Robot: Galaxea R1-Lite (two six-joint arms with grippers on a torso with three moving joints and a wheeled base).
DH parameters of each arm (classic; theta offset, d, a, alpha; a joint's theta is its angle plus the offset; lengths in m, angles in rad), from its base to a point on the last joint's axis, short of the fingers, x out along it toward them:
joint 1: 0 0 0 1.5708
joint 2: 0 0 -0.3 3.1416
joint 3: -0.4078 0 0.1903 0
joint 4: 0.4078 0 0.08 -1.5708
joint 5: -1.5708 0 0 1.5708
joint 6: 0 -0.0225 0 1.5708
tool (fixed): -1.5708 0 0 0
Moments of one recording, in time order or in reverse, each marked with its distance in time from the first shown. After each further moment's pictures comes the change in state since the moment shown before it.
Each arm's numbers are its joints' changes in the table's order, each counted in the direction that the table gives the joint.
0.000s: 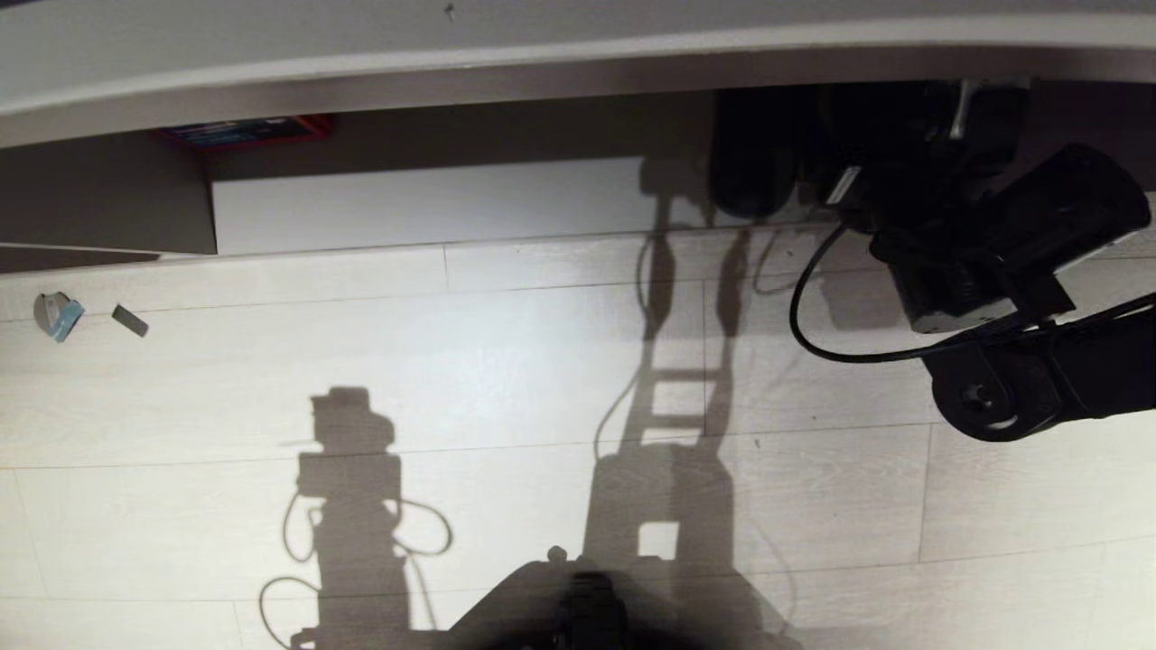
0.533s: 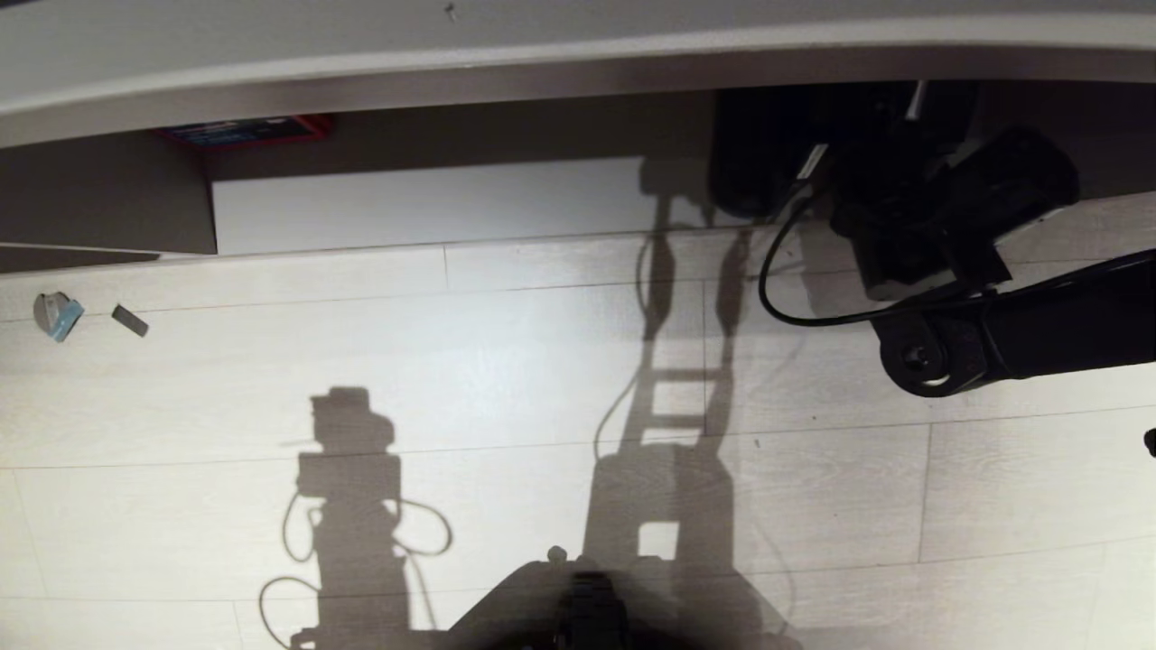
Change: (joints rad) left arm 0.000 0.000 0.000 0.000 0.000 0.001; right arm 0.002 -0.124 -0.228 0.044 -0.023 -0.021
